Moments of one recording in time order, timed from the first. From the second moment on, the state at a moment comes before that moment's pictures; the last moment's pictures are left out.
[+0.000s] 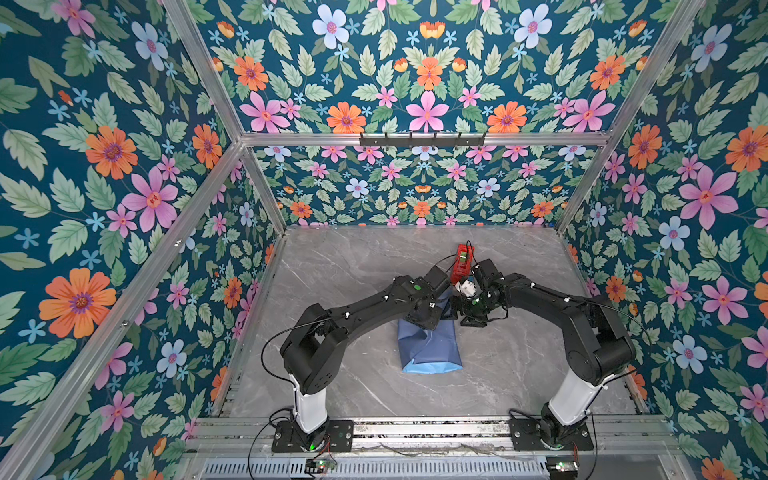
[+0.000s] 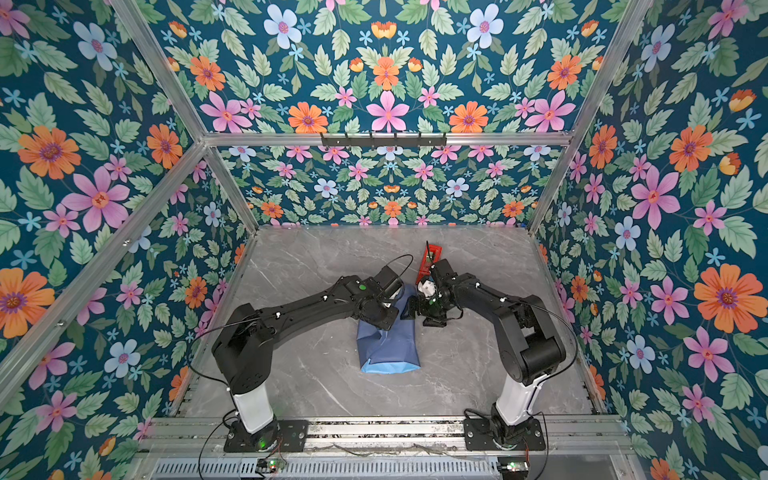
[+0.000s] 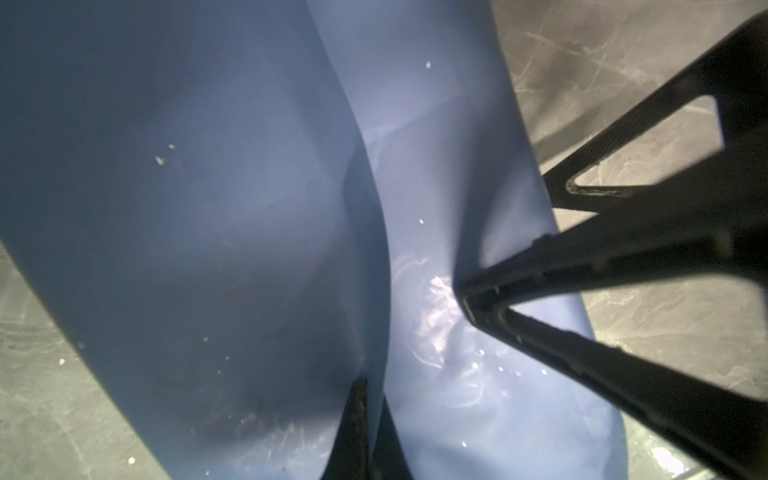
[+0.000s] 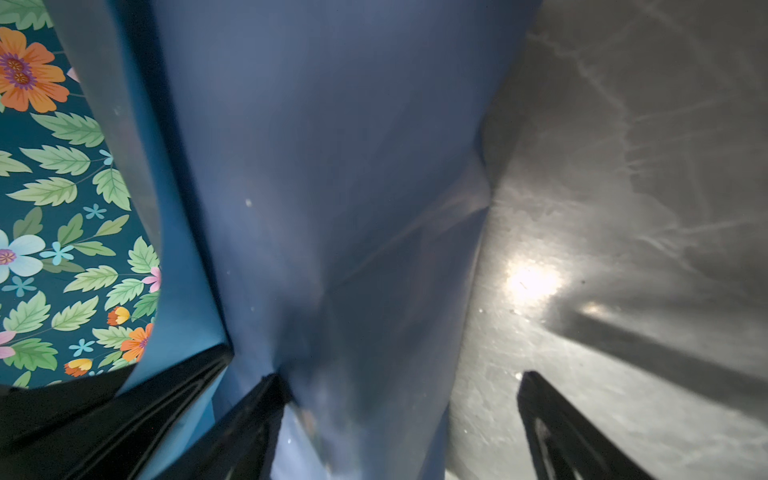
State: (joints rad) left arm -0.90 1.84 1.41 -0.81 -0.03 -0.37; right arm 0.39 1.75 1.10 -0.61 -0.56 0.44
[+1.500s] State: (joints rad) left arm -0.90 1.85 1.43 -0.71 0.07 -0.47; right arm 0.36 1.70 0.99 -0.51 -0.61 0.49
